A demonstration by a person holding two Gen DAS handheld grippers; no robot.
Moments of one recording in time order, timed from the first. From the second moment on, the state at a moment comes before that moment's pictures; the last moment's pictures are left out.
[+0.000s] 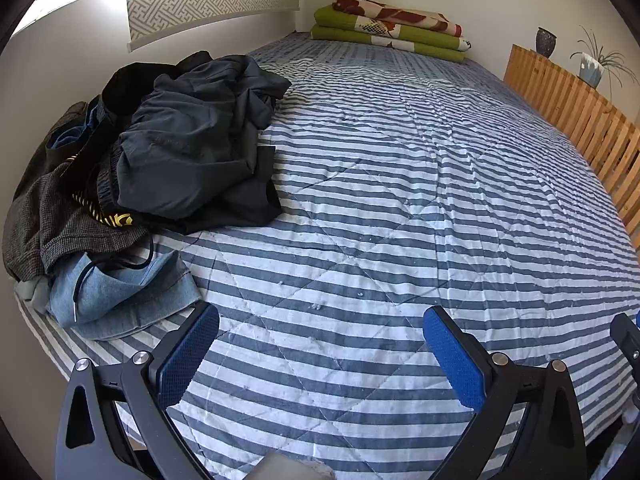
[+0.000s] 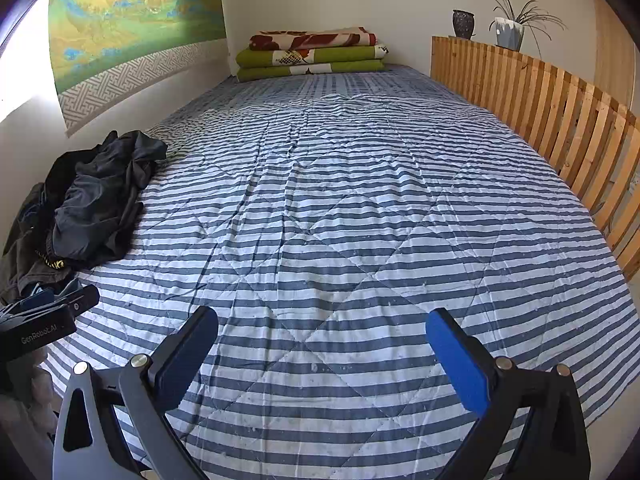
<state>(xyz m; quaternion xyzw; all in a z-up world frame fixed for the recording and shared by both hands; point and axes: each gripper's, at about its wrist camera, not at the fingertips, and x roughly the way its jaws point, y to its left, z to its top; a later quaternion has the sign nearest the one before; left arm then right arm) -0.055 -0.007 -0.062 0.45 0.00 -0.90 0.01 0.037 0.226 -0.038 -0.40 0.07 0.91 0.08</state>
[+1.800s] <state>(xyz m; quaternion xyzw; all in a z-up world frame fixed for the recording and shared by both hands) -0.027 0.004 -0.018 0.42 0.01 -0.91 -0.04 0.039 0.227 -0.013 -0.36 0.05 0.93 0.08</state>
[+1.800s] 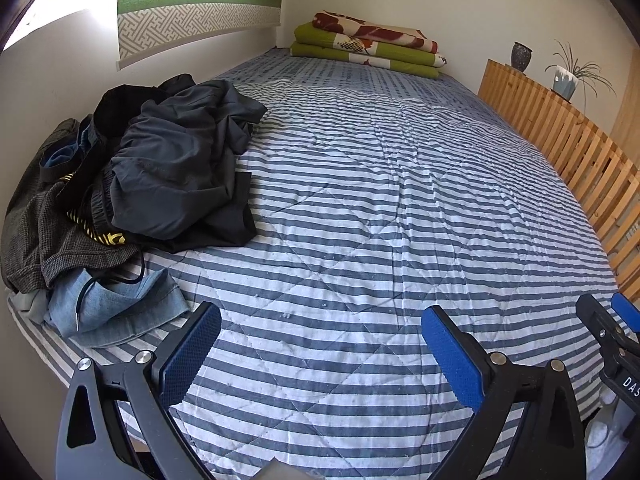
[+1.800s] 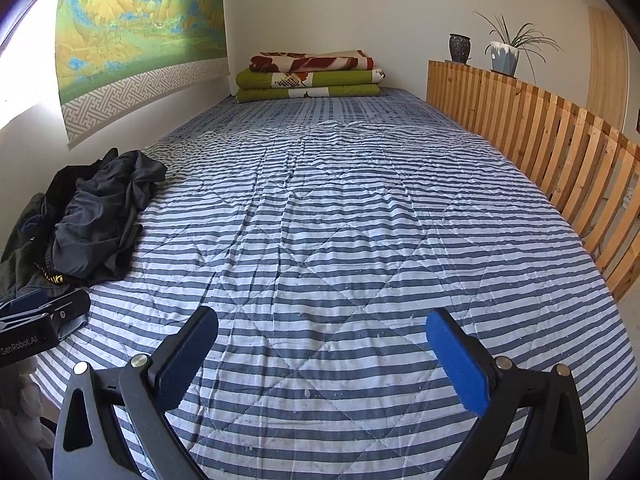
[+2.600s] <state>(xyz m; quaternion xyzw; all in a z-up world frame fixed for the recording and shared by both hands) -0.049 0.013 -0.031 0.41 -0.01 -0.91 -0.04 0.034 0.231 -0.027 -0.37 0.05 0.93 0.08</state>
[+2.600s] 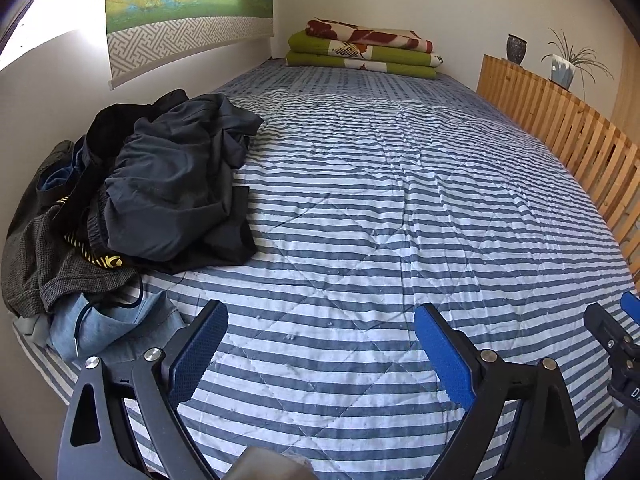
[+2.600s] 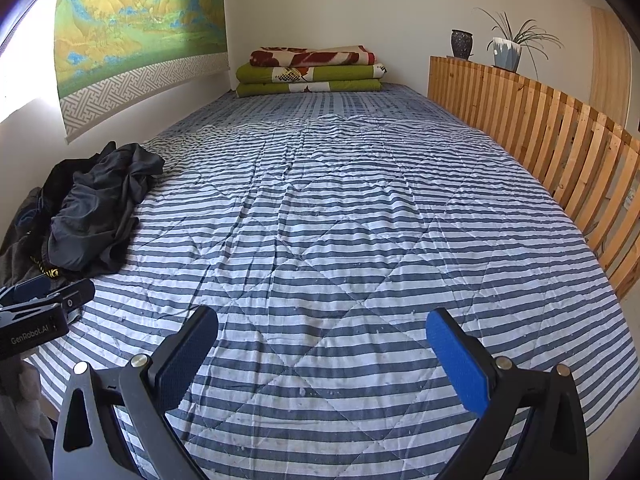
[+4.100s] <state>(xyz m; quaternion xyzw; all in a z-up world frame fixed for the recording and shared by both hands) -0.066 -0.058 -0.003 0.40 0.02 -0.91 0.04 -0.024 0.183 -0.008 -0.37 0.00 0.93 -0.03</state>
